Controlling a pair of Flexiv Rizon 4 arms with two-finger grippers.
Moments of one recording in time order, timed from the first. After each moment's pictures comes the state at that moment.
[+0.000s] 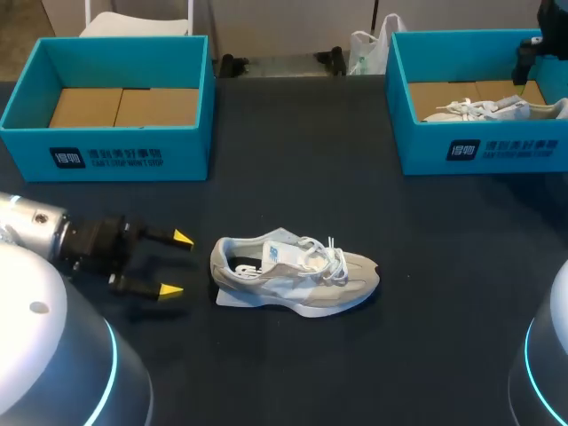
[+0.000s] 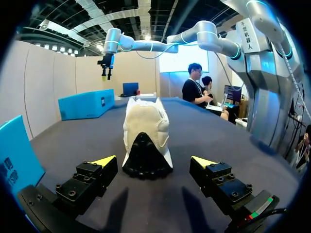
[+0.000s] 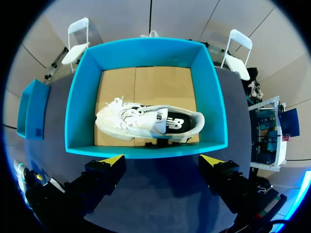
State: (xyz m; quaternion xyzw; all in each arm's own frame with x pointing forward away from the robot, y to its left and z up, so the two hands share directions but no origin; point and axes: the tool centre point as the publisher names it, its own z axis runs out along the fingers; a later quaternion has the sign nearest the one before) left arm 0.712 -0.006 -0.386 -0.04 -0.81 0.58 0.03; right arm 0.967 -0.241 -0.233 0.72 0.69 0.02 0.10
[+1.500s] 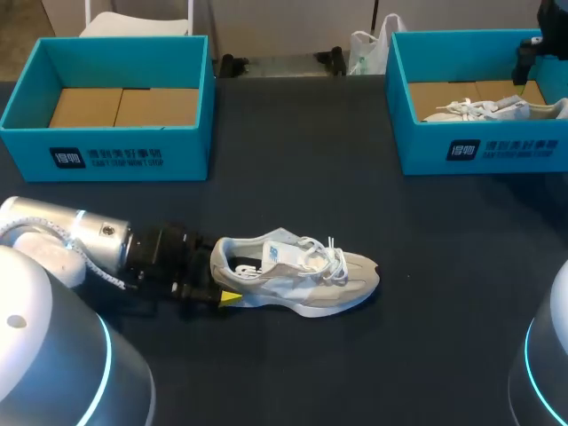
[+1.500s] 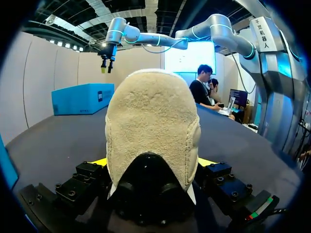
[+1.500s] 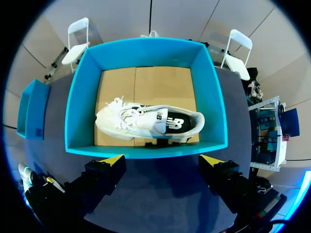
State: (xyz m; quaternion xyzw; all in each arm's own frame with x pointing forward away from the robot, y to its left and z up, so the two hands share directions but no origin) left arm 0.715 -0.097 -0.419 -0.01 -0.81 0.58 0.03; right arm 0.967 -0.241 -0.233 0.72 0.69 0.02 0.10
